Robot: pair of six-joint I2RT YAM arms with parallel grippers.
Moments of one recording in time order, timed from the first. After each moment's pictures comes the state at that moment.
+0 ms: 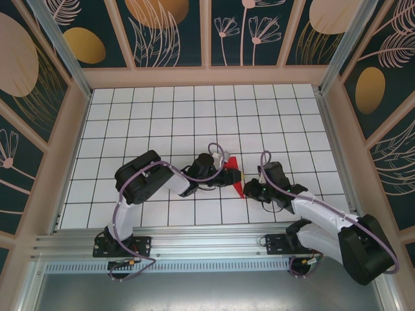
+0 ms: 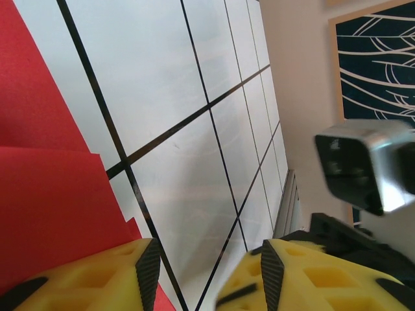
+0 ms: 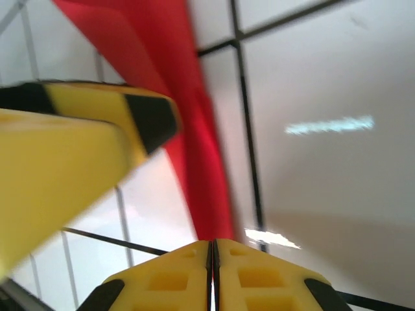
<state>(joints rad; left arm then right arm) -0.88 2.09 0.85 0.86 0.54 -1.09 0.52 1.02 0.33 -0.20 -0.31 0.81</state>
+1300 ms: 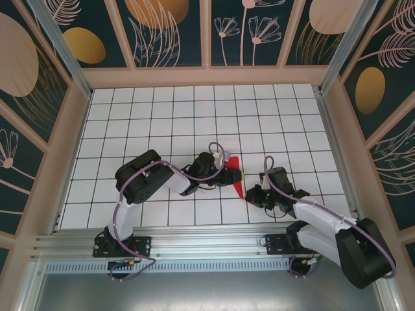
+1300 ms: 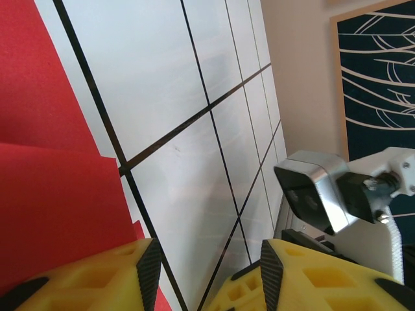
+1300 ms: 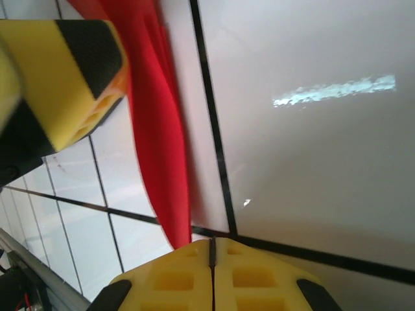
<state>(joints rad) -0.87 2.10 0.86 0.84 0.55 -1.08 0.46 0.98 0.23 -0.19 -0.45 0.81</state>
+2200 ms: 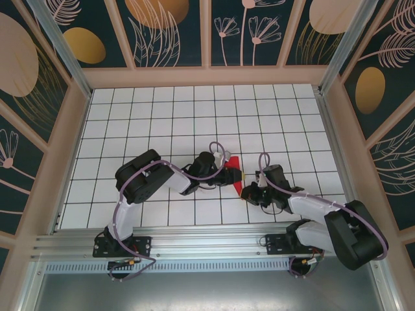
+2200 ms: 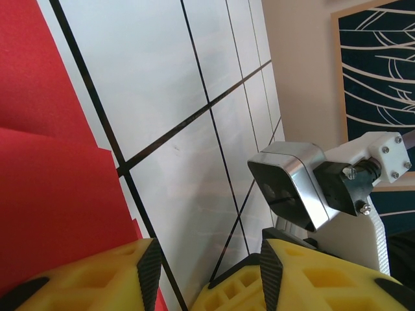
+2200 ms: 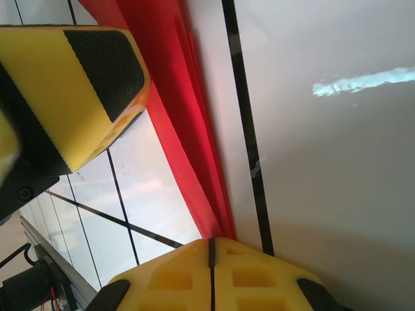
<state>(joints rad) -0.87 2.10 0.87 0.82 0.57 -1.07 0.46 1.16 0.23 0.00 -0.52 0.85</state>
